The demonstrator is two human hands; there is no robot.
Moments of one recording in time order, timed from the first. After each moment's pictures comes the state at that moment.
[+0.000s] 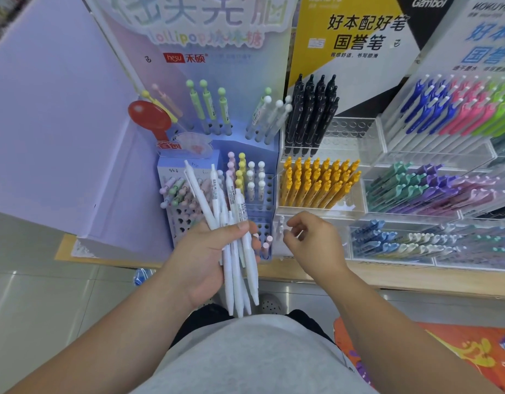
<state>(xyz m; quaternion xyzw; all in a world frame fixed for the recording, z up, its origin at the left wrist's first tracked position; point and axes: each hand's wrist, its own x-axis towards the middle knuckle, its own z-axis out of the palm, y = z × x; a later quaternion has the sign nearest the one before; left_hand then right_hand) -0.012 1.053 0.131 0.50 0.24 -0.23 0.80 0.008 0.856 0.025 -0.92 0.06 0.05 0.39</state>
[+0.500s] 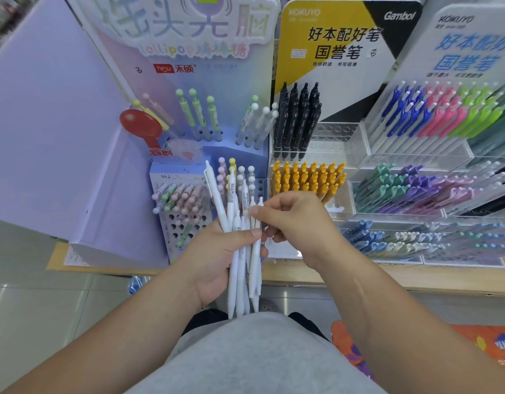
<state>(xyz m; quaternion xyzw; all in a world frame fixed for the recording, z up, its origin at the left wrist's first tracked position) -0.007 1.032 0.132 0.52 0.21 -0.27 0.78 0.024 0.879 0.130 -0.71 0.11 0.19 0.67</state>
